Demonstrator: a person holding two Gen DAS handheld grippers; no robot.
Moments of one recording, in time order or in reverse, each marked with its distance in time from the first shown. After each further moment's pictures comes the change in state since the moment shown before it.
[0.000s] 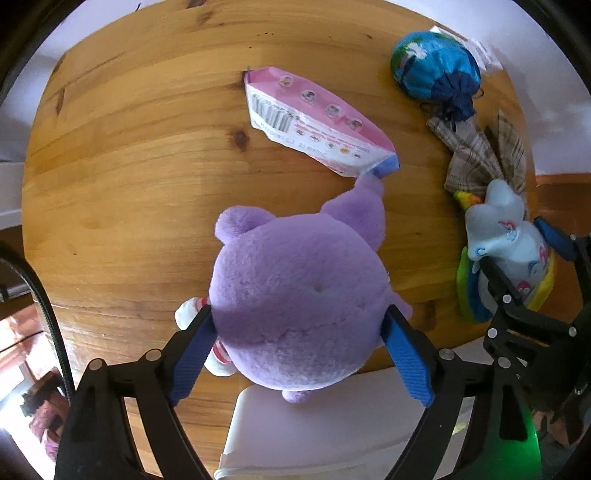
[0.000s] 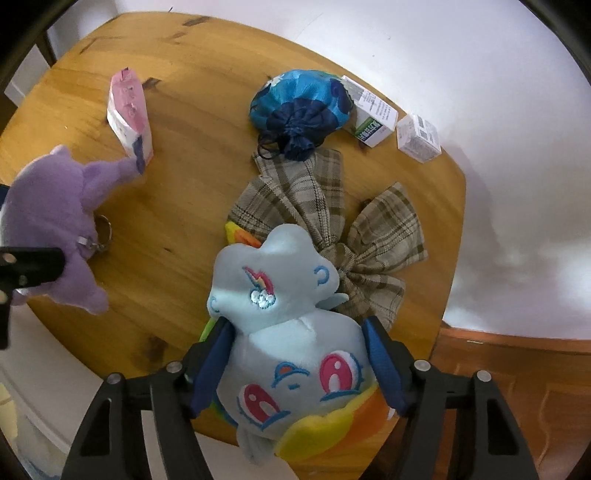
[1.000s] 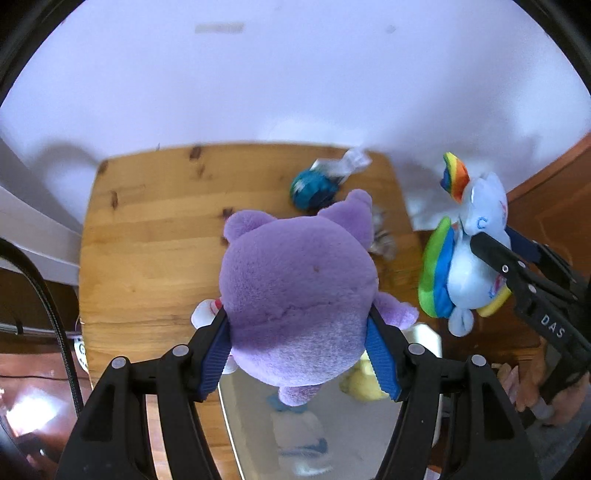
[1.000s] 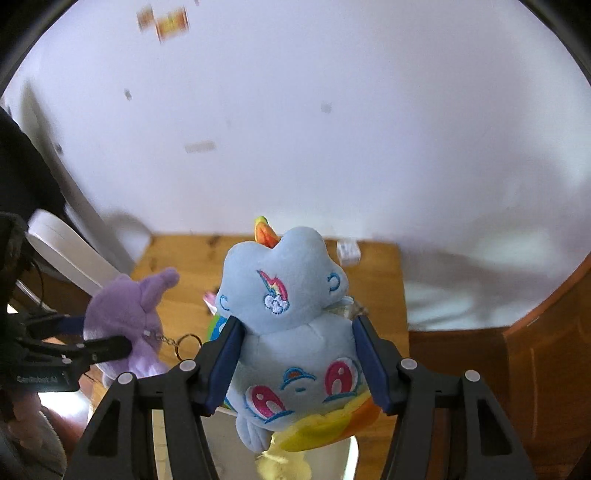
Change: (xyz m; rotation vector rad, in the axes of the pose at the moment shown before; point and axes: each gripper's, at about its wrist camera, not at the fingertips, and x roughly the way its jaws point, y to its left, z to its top) left arm -0.182 -0.030 -0.090 -0.023 -0.482 -0.111; right arm -0.237 -0.092 -0.079 0.443 -0.525 0.257
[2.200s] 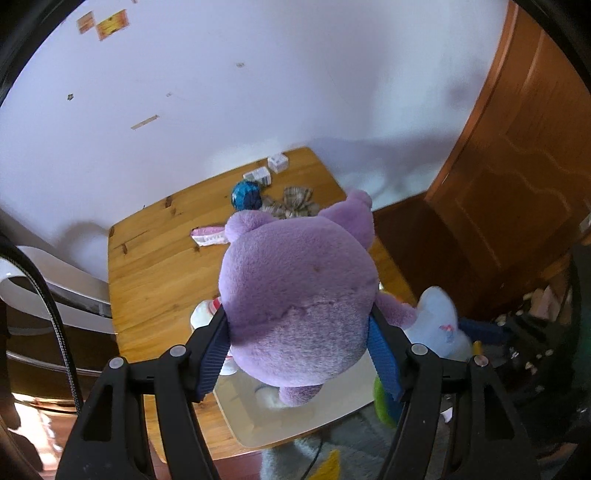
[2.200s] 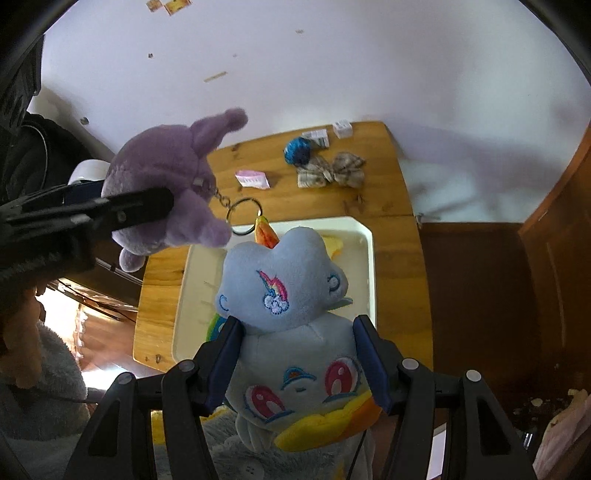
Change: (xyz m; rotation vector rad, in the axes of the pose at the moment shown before) left arm -0.068 -0.130 -0.108 0.340 -0.065 0.210; right arm -0.105 -0.004 -0.174 0.166 0.281 0.104
